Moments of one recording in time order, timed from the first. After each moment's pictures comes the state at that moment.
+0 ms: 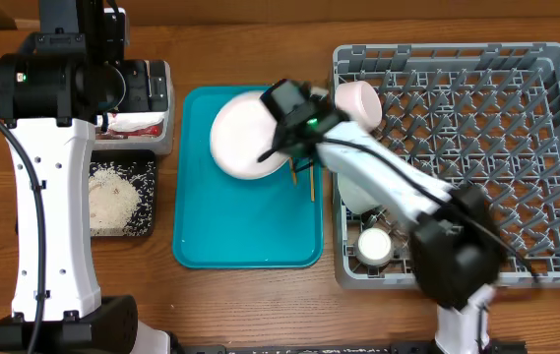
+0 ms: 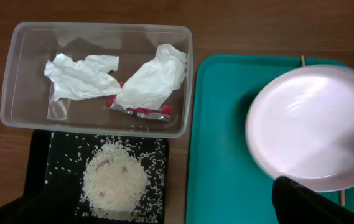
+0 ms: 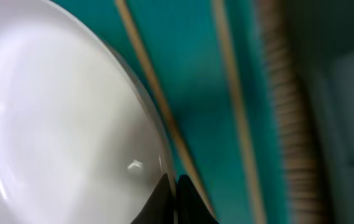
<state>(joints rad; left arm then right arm) 0.00 1.68 2.05 -1.37 -0.08 -0.04 0.64 2.04 1.65 -0.77 0.19 0.85</state>
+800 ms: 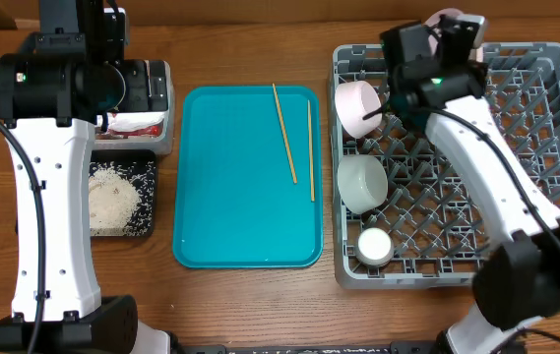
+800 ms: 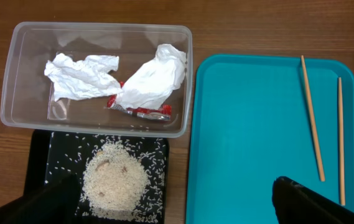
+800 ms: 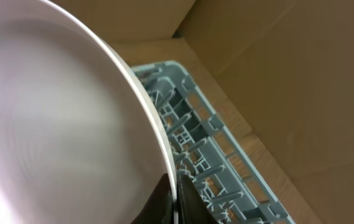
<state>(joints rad) 0.00 1.68 2.05 -1.37 -0.08 -0.04 0.28 1.83 1.64 -0.88 1.06 0.41</state>
